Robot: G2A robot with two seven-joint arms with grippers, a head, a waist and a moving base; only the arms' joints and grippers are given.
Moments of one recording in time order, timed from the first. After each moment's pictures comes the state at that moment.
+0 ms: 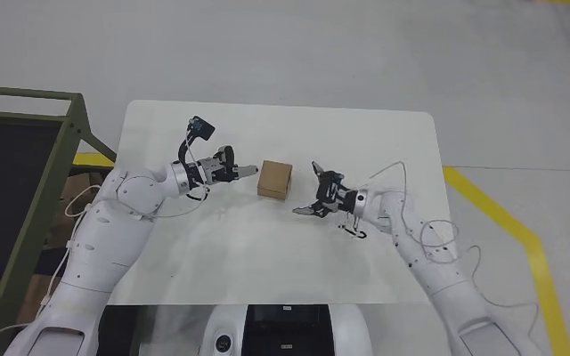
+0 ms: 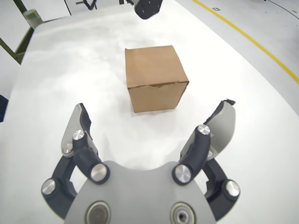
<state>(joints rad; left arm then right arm) 1.16 -0.97 -1.30 -1.52 0.29 -0.50 -0.77 -0.97 -1.32 0.98 -1.05 -1.63 -0.85 -0.33</state>
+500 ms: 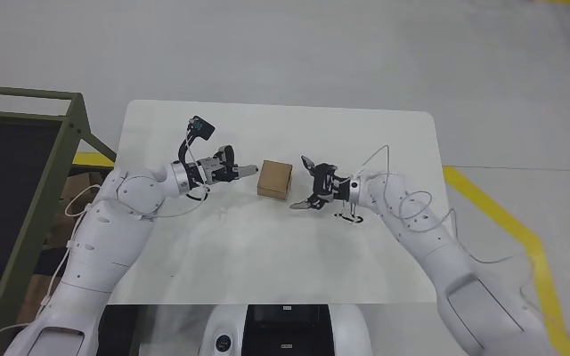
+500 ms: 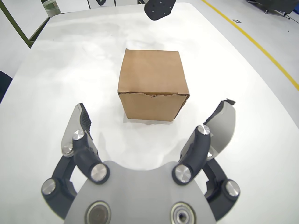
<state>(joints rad) 1.17 -0.97 -1.29 -1.52 0.27 -0.49 -0.76 -0.70 -1.40 0.75 -0.66 -1.77 -0.89 -0.73</state>
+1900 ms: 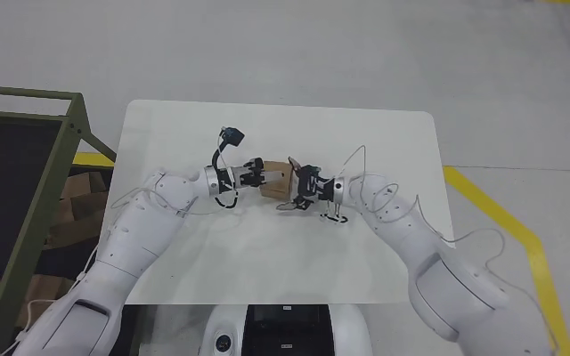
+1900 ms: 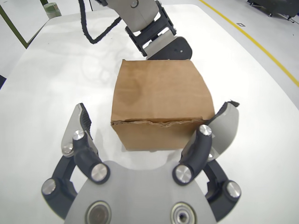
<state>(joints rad) 1.01 -1.05 -1.05 -1.28 0.10 -0.51 -0.75 -0.57 -1.58 0.54 -0.29 -1.76 -0.79 -0.96</state>
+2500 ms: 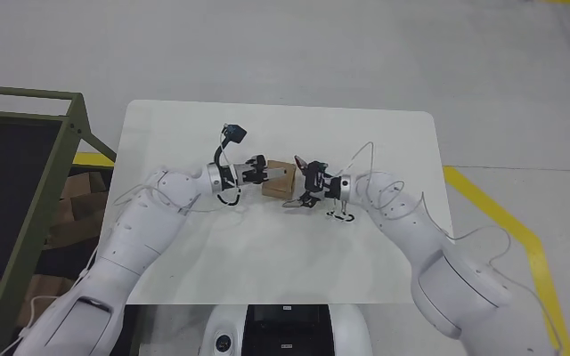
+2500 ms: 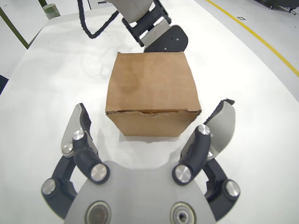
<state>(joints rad) 0.99 -1.06 -1.03 -1.28 0.10 -0.49 -0.74 -0.56 -1.57 0.54 -0.26 -1.75 -0.83 -0.97</state>
